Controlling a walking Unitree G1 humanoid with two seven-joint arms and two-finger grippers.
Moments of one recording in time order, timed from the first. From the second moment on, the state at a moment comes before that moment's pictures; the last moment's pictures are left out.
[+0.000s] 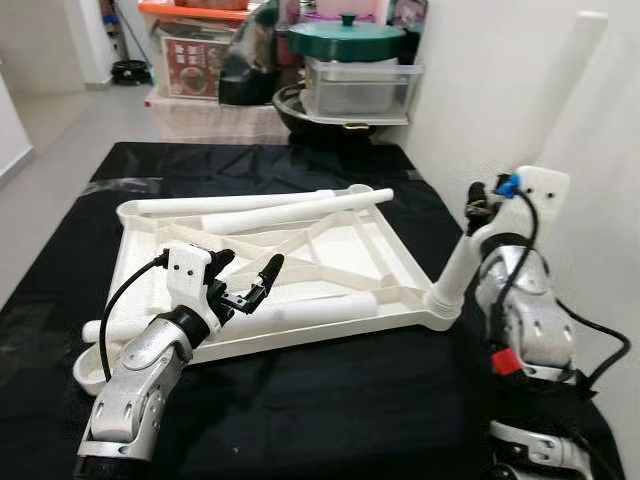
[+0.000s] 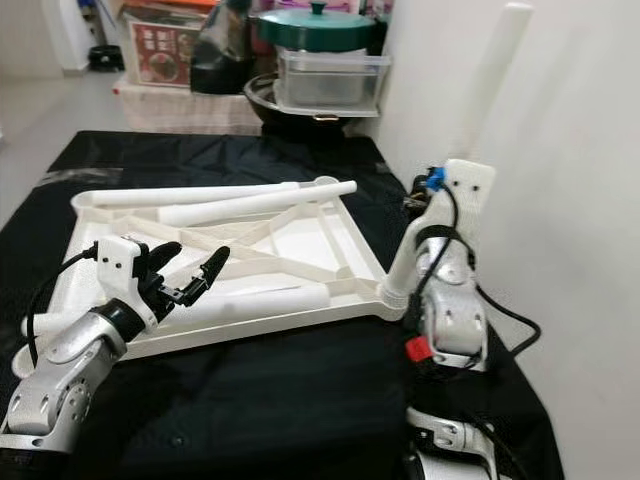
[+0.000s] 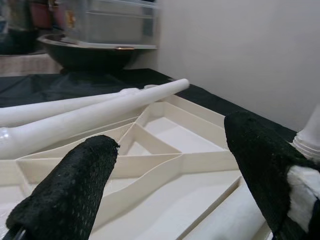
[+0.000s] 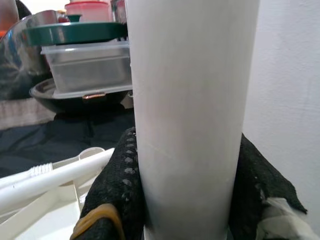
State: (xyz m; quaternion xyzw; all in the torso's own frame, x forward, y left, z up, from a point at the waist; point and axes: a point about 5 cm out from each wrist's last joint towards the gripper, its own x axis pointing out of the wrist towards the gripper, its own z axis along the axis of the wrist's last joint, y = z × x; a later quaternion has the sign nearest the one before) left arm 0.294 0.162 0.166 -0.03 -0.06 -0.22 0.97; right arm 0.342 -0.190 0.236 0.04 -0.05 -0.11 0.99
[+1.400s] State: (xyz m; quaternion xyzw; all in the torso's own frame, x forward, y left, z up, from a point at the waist) left arm 0.294 0.157 0.164 -0.02 -0.06 -0.22 0.97; right arm 0.367 -0.224 0.251 0.03 -0.04 0.04 1.00
